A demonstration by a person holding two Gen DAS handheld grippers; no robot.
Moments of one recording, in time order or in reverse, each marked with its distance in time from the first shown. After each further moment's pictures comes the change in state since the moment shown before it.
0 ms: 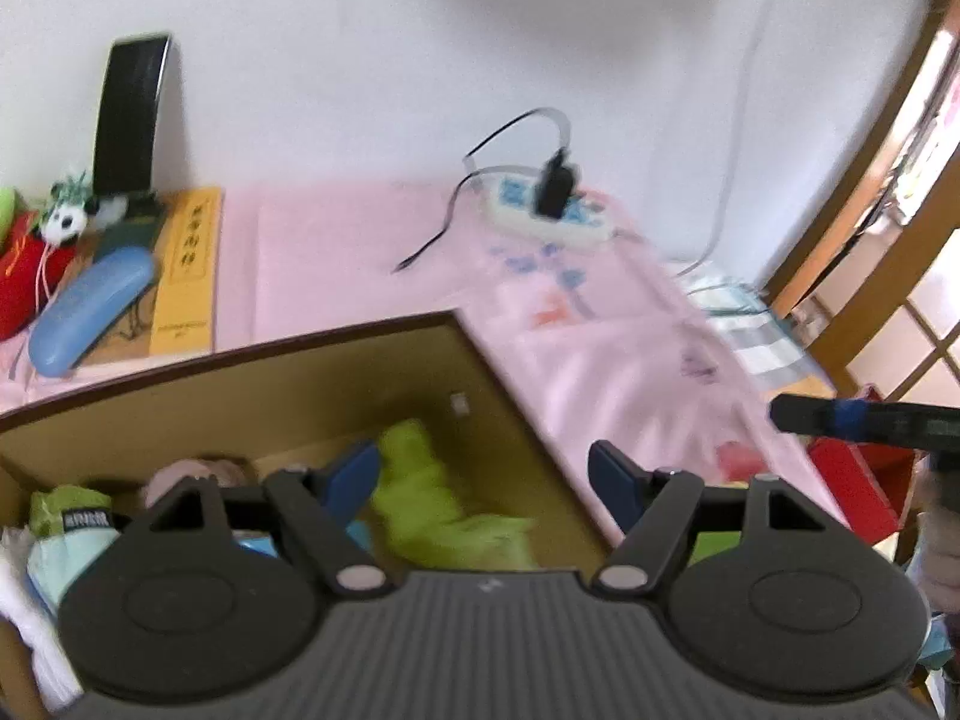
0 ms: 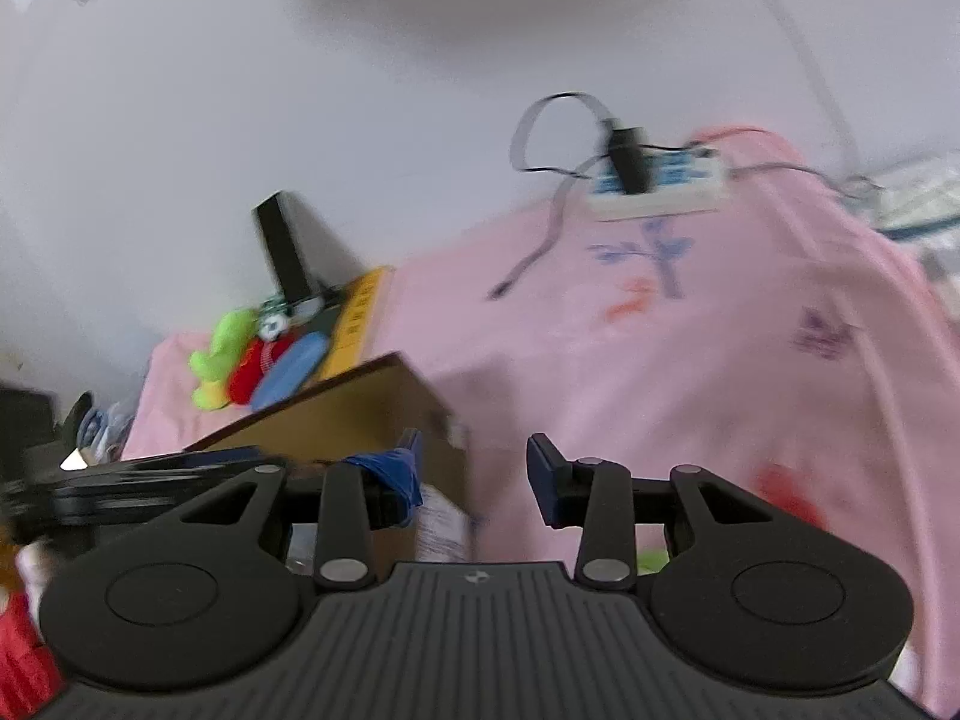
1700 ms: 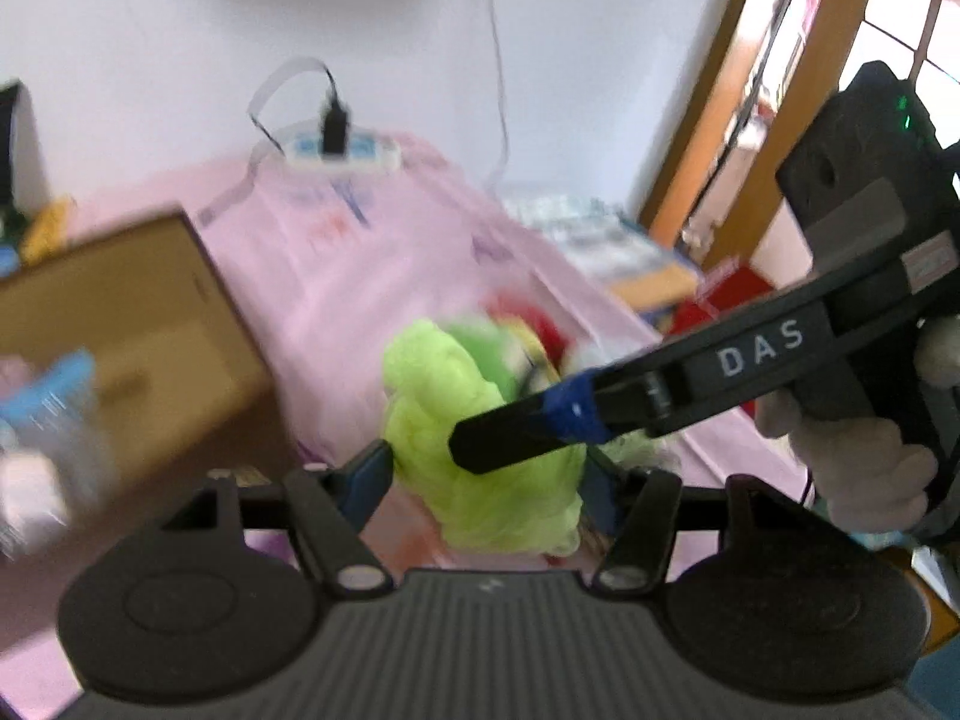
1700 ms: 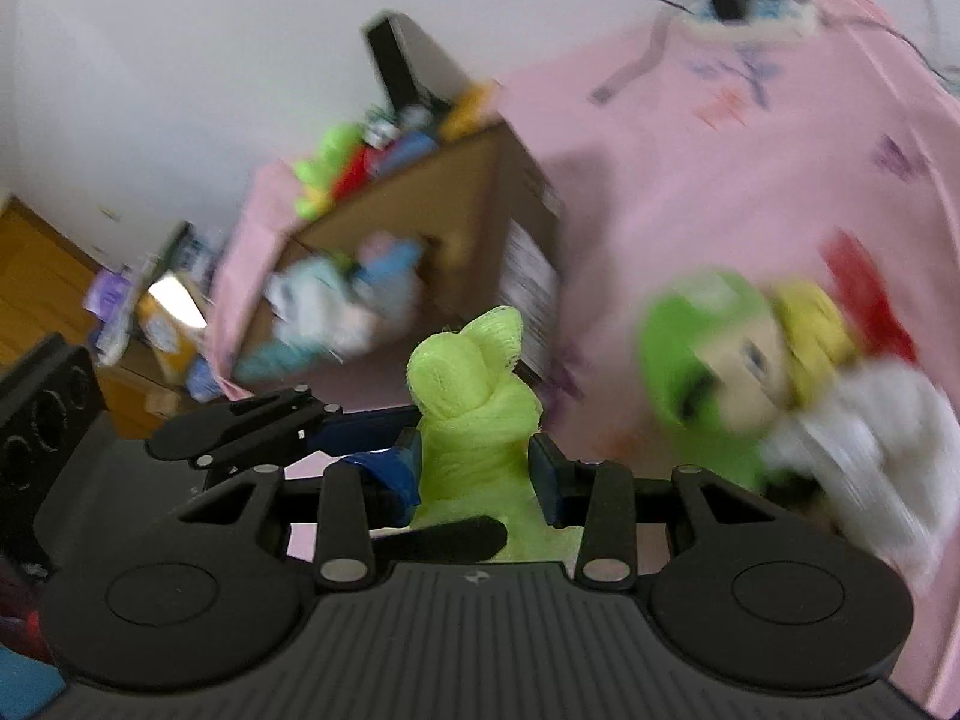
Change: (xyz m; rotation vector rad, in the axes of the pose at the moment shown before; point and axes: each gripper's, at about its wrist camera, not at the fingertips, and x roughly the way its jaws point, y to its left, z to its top) left arm -0.030 -0.133 -0.112 0.197 -0.001 -0.135; right arm -0.014 0.024 -0.049 -0.102 0.297 0.283
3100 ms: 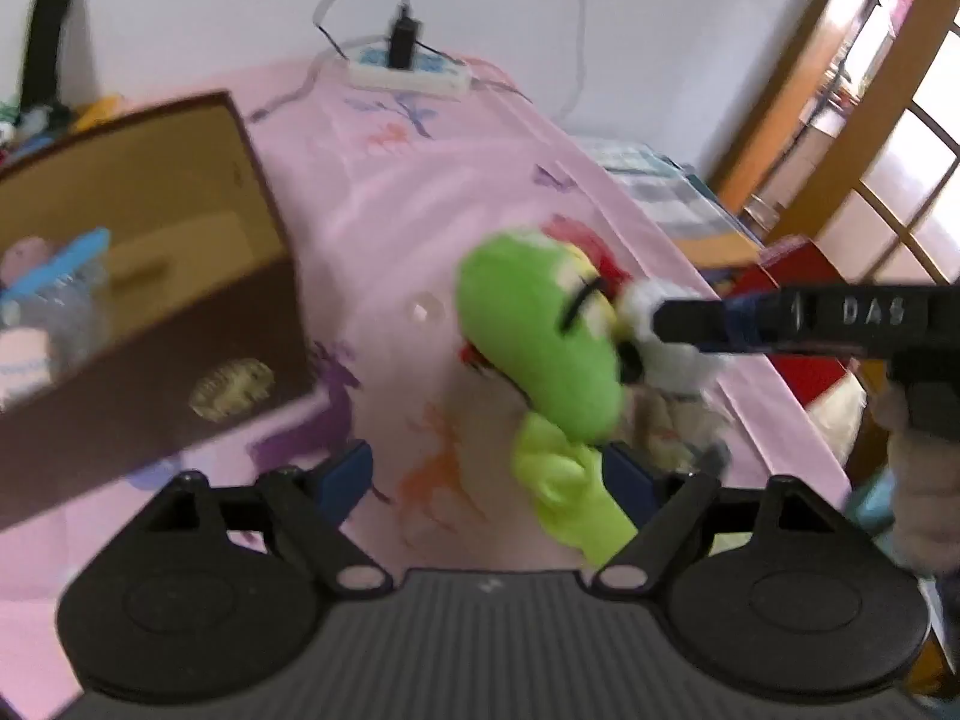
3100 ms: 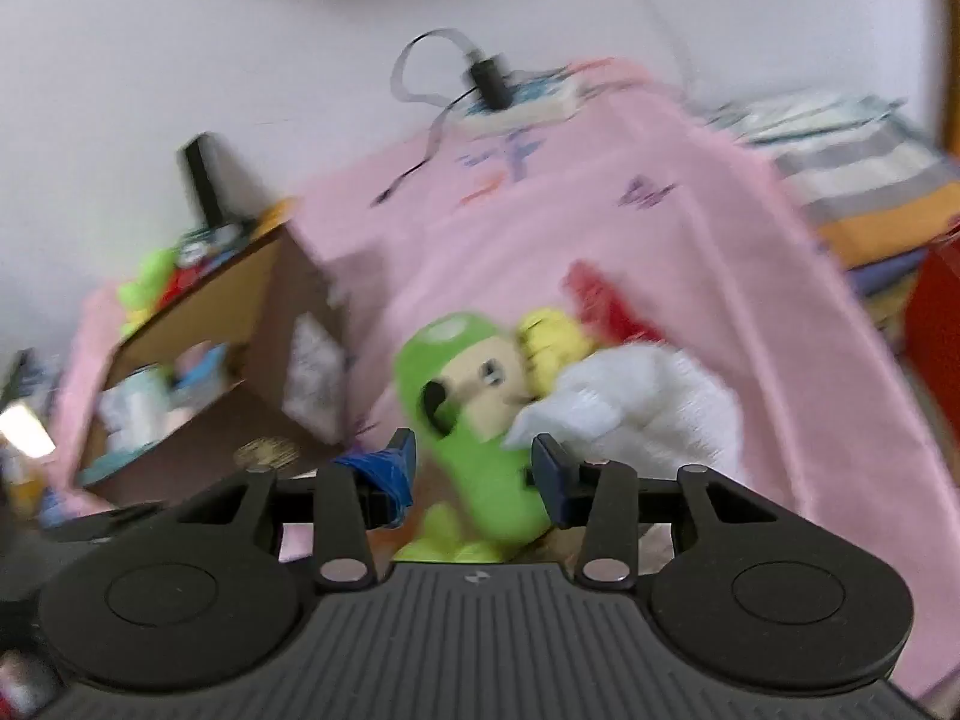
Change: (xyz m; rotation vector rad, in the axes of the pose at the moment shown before) left arm 0.035 -0.015 -0.029 -0.135 0.157 0.072; right arm -0.048 -0.040 -0.053 0.141 -0.197 -0.347
